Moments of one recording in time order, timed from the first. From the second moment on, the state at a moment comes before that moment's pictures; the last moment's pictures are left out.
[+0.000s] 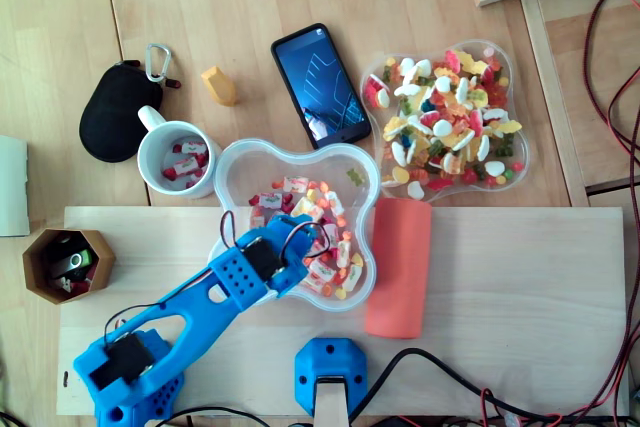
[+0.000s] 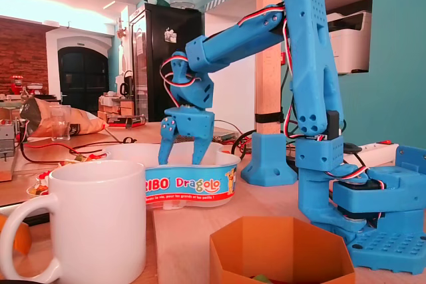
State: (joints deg) arm 53.6 78.8 92.8 65.7 -27.2
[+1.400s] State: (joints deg) arm 54.1 74.6 91.5 65.7 -29.0
